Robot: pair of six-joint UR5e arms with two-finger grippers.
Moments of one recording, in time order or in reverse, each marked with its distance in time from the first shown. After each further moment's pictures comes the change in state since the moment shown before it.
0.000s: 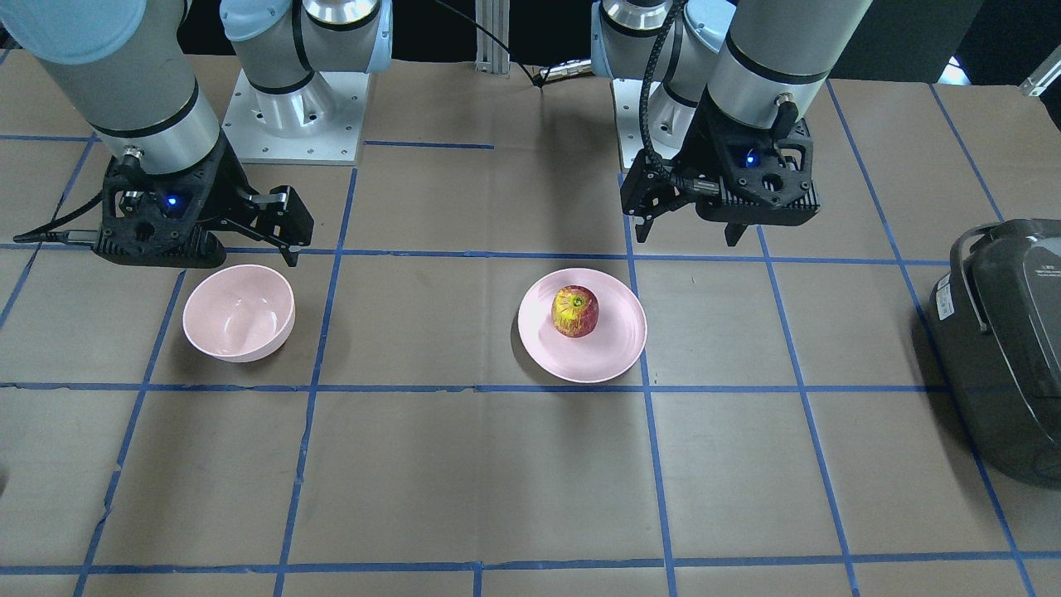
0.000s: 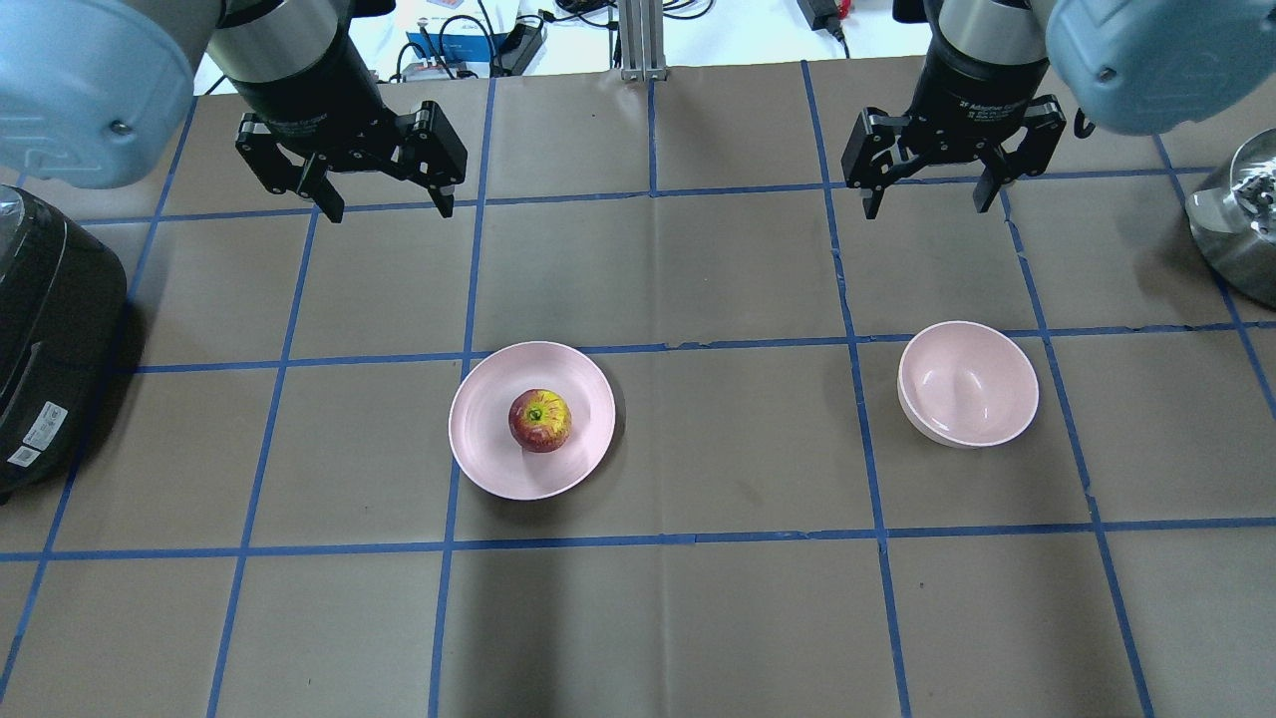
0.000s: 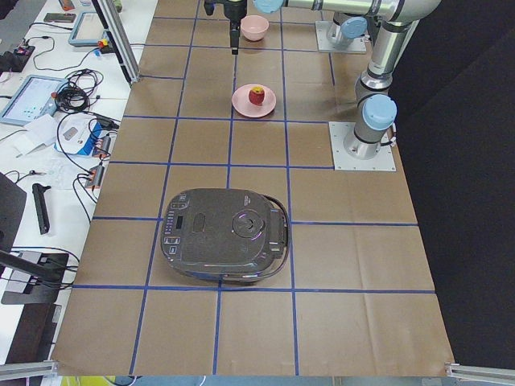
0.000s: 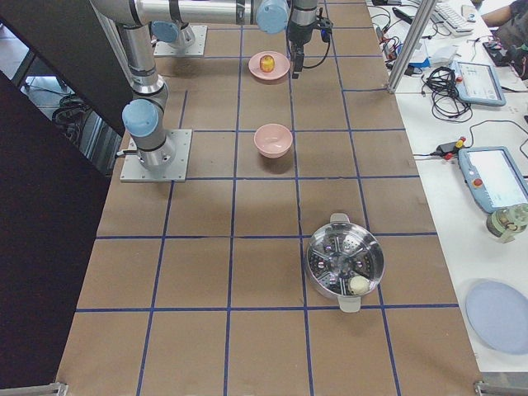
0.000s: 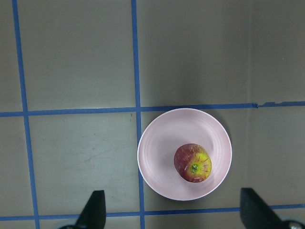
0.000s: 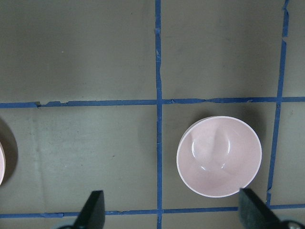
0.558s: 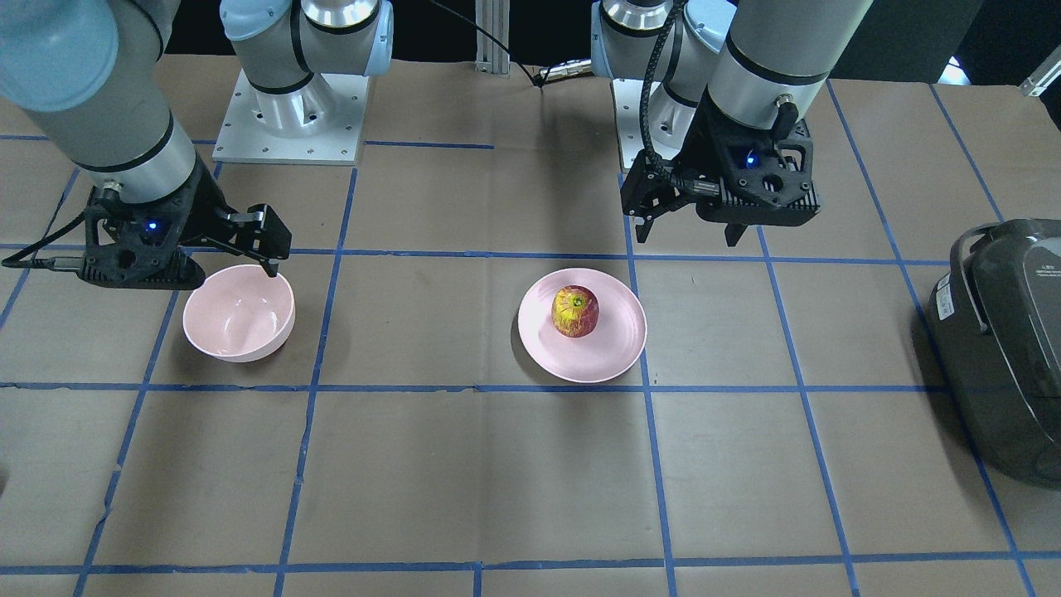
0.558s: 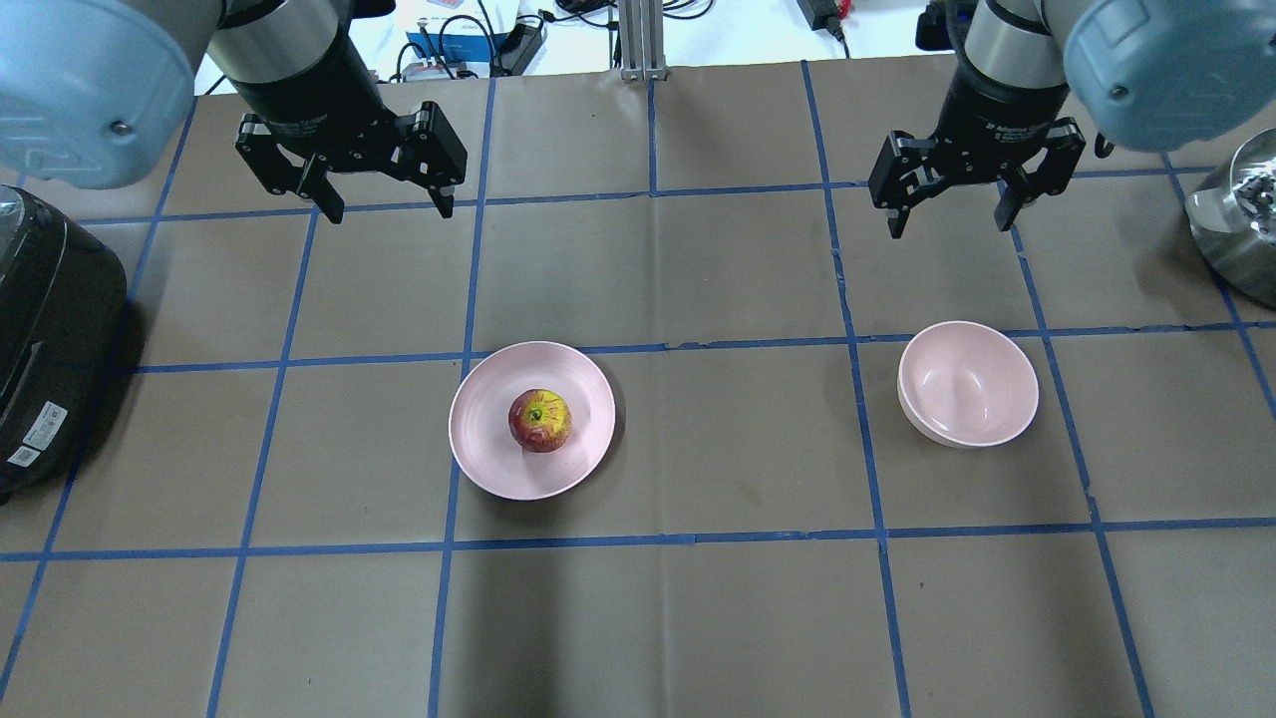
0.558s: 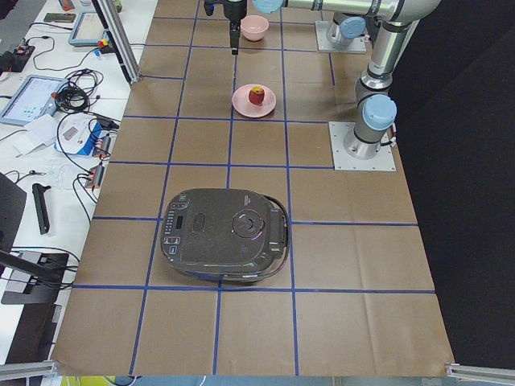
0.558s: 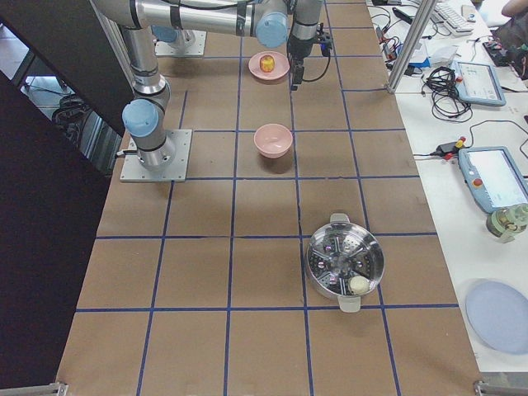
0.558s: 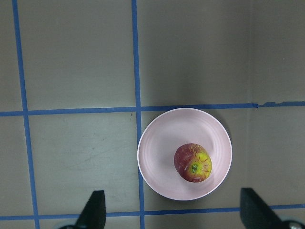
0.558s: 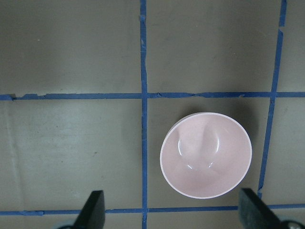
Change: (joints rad) left arm 0.000 0.000 -0.002 0.000 0.000 -0.001; right arm -0.083 0.008 0.079 -0.038 -0.007 -0.097
